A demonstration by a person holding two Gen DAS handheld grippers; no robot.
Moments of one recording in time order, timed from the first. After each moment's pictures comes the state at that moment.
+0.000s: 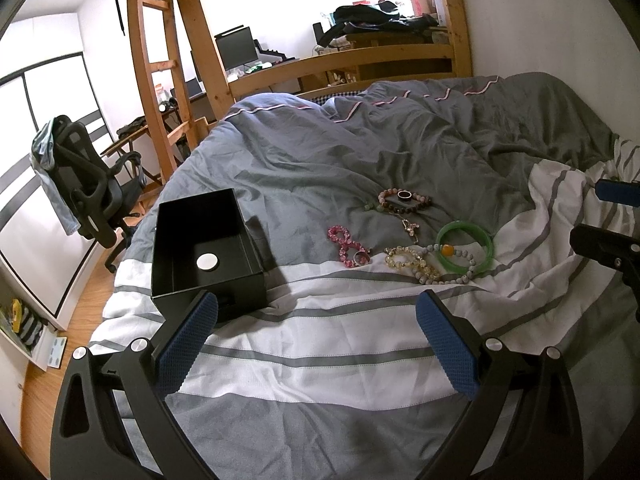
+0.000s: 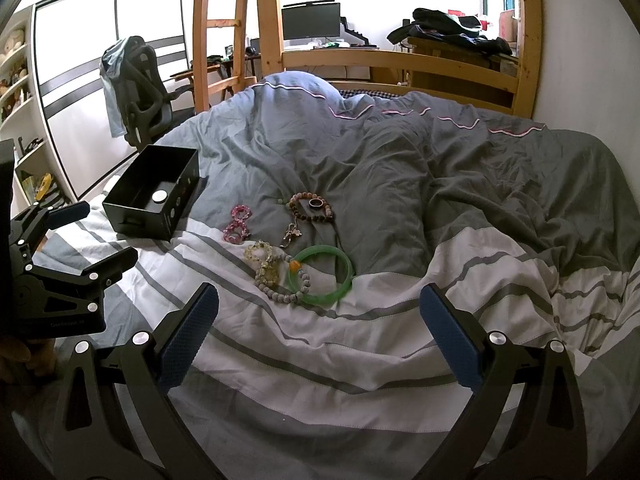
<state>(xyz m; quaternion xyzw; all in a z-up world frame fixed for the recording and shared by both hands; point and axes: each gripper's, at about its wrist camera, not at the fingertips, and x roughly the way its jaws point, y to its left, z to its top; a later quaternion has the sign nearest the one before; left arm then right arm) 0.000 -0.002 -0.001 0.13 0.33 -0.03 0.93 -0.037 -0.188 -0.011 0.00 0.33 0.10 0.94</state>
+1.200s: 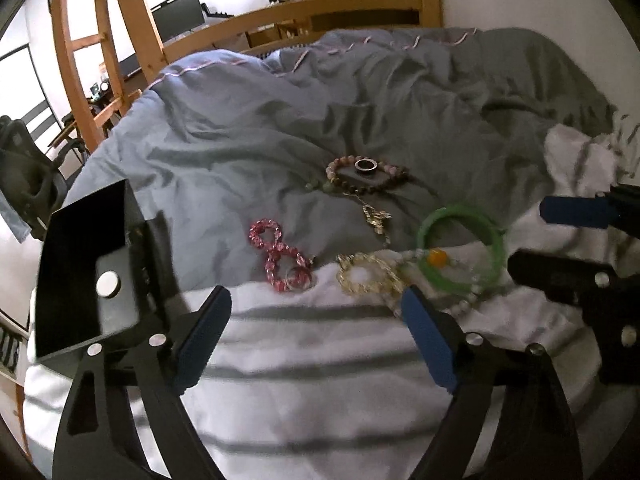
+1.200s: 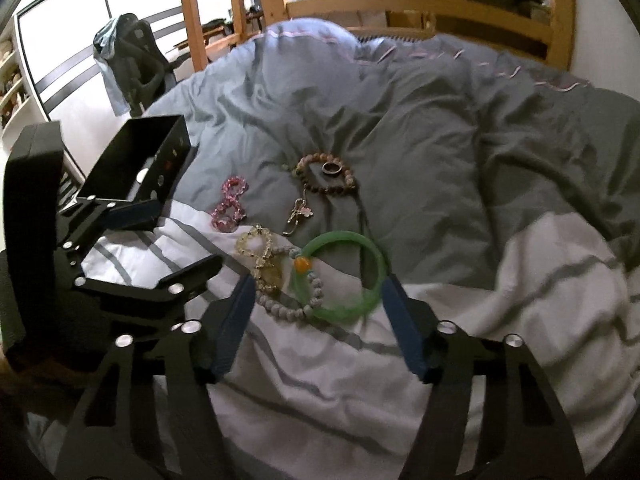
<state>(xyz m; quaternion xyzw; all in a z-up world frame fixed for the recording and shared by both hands) 0.099 -0.040 -0.061 0.14 0.41 -0.09 0.90 0.048 -0.172 -0.061 0.03 0.42 0.14 0.89</state>
